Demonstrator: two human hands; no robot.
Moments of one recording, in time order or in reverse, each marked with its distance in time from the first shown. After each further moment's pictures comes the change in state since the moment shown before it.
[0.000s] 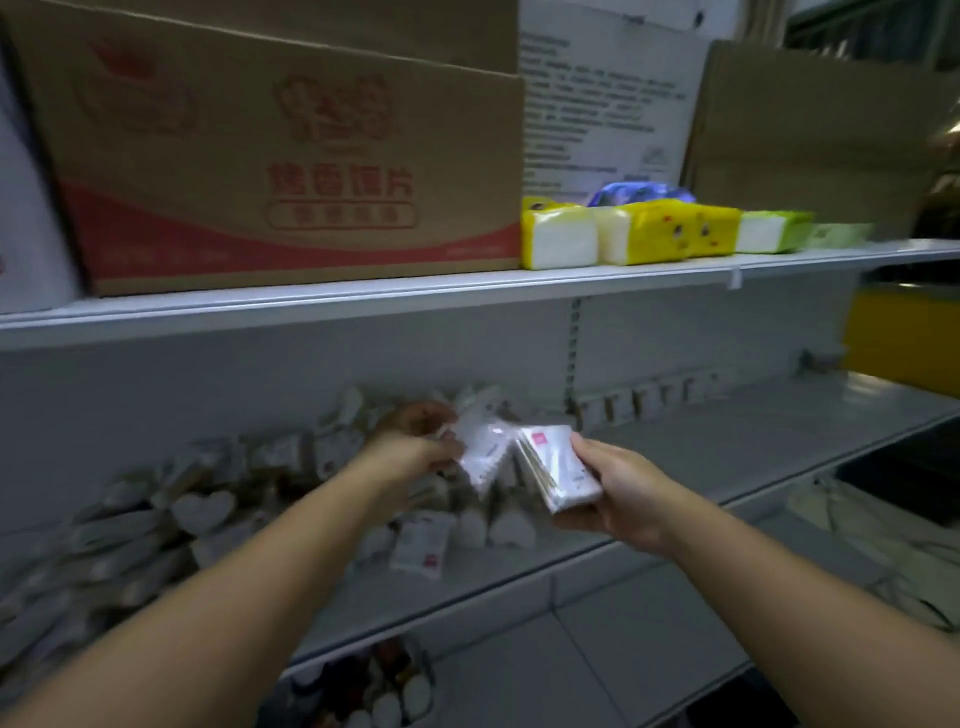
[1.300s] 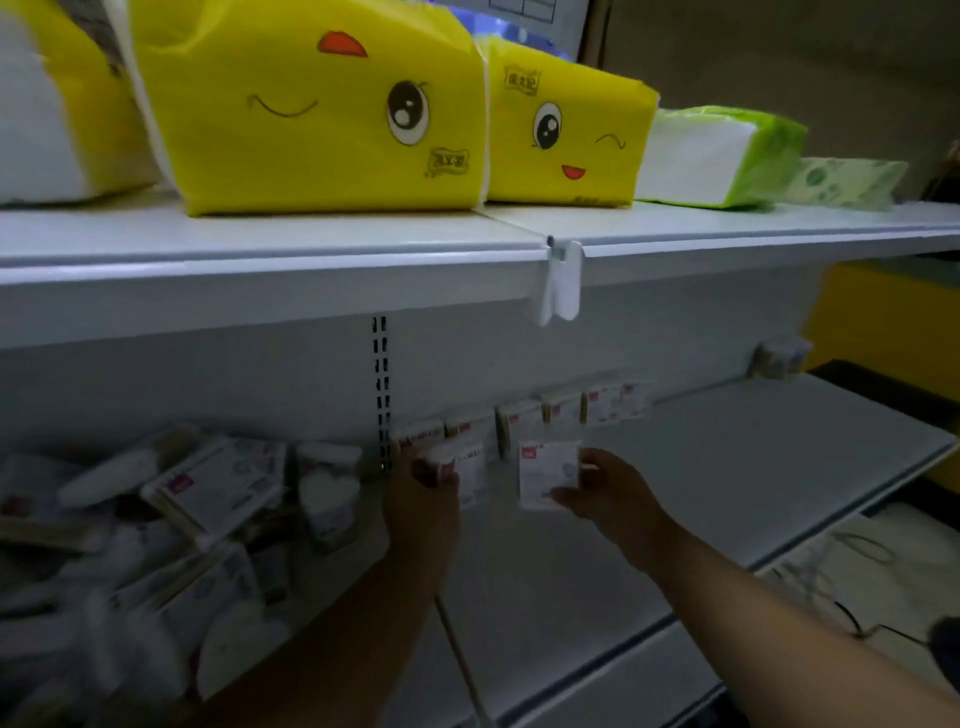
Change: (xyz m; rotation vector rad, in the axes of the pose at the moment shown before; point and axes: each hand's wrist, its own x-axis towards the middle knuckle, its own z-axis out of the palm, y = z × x) left_hand 0.248 -0.168 0.339 0.012 0.432 -0.126; right_hand 0.224 -0.032 -0.351 -0.439 0.327 -0.091
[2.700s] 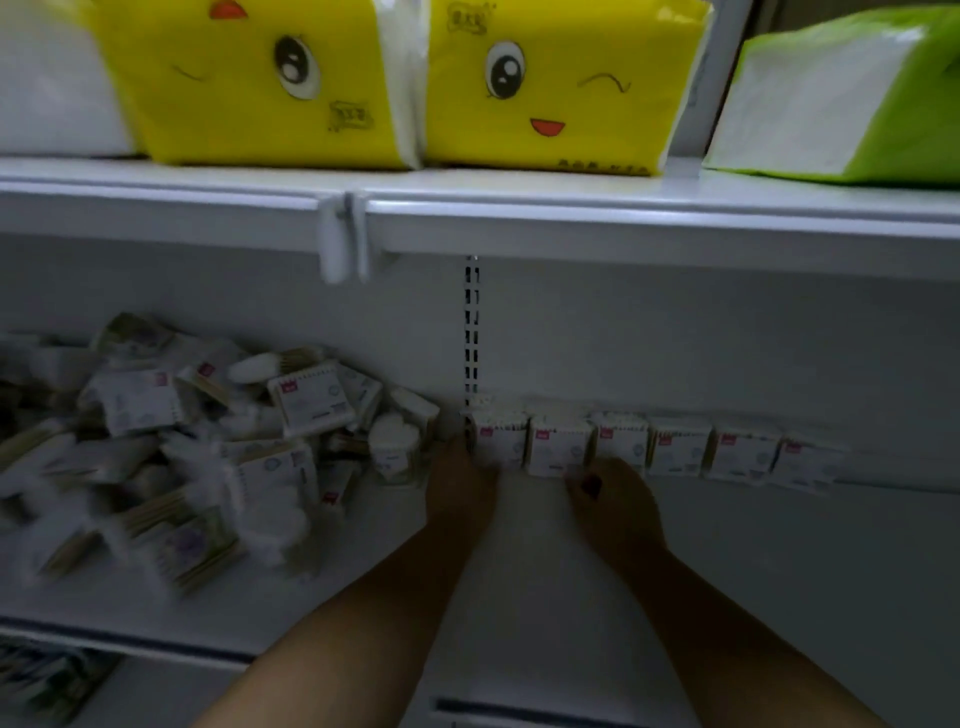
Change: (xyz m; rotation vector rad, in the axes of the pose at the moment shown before) left_hand 0.009 -0.023 0.018 0.639 0.263 0.055; right_hand 0.094 0.040 0.039 -0.626 -0.171 -0.554
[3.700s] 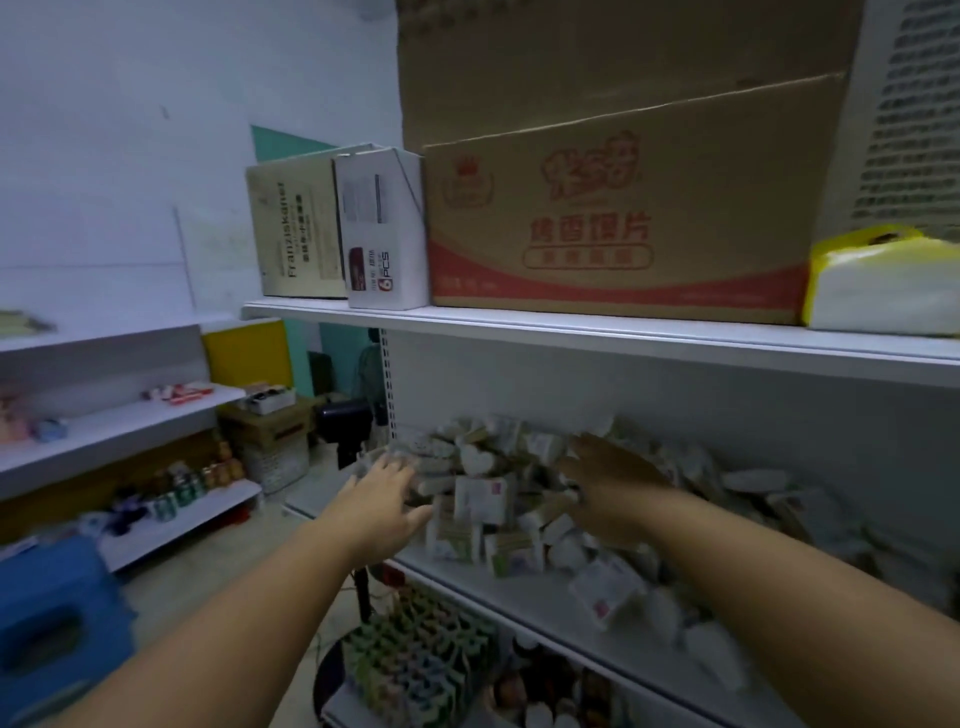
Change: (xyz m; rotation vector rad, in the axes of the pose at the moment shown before) left_hand -0.068 -0.204 -0.584 0.820 -0.084 -0.096; right_hand -0.078 -0.501 0.125 -0.372 -0.392 -0.881
